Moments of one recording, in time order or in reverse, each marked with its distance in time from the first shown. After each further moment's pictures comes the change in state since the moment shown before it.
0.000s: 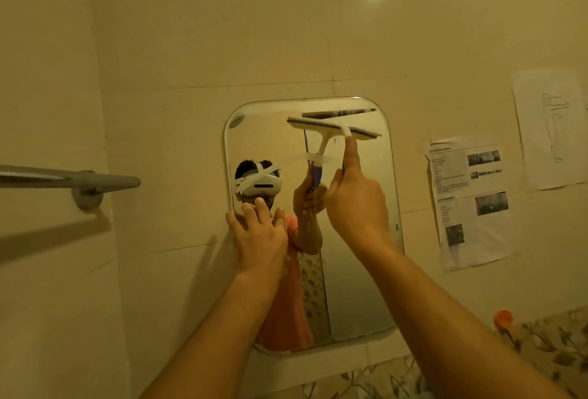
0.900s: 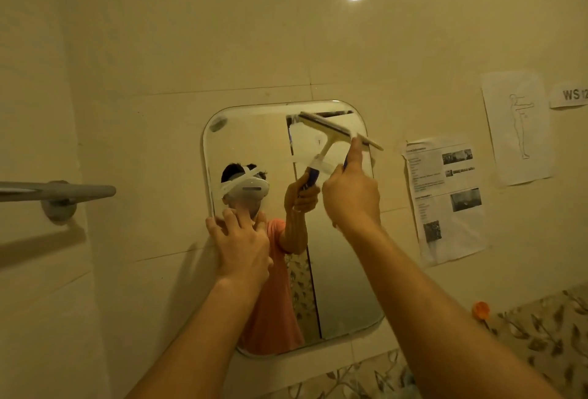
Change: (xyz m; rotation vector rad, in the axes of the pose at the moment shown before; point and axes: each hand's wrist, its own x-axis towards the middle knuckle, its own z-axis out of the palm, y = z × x) left_hand -0.003 0.001 -0.002 0.019 0.022 -0.005; right_hand 0.017 0.012 -0.012 0.150 0.059 0.224
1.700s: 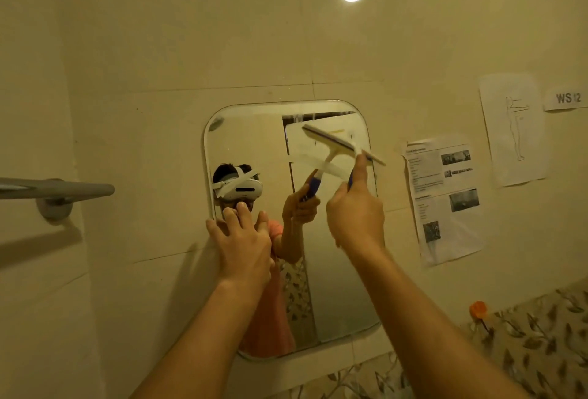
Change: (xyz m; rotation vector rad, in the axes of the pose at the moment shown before) left_hand -0.001 -0.002 0.001 0.005 0.020 0.021; right_hand -0.022 0.017 0.006 -0.008 0.015 0.005
